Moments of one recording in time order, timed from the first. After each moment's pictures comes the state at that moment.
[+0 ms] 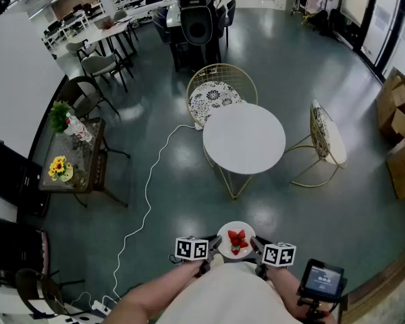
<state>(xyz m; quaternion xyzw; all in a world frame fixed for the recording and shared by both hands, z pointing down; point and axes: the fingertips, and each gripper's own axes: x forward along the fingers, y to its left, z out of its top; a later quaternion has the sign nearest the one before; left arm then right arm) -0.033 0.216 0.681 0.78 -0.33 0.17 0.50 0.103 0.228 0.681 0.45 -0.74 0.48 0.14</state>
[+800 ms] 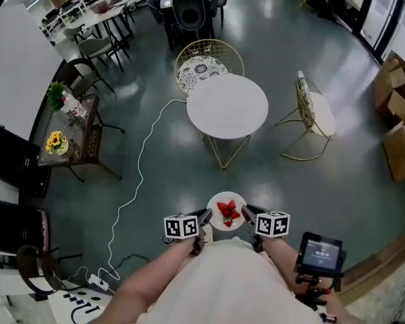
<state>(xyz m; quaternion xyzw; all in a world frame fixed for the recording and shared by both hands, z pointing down) 0.030 0.294 0.650 0.77 -0.39 0.14 0.49 0.168 0.287 0.648 0.41 -0.78 0.46 0.13</state>
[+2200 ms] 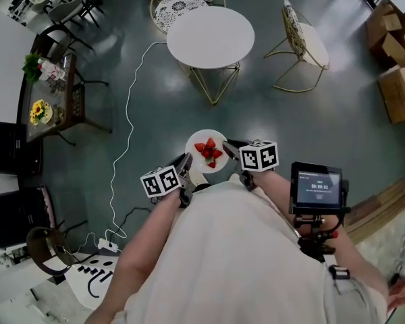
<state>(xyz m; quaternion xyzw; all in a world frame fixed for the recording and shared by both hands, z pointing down) -0.015 0.342 0.647 0.74 -0.45 0.11 0.49 0.119 0.315 0.640 0.35 -0.81 0.45 0.13</state>
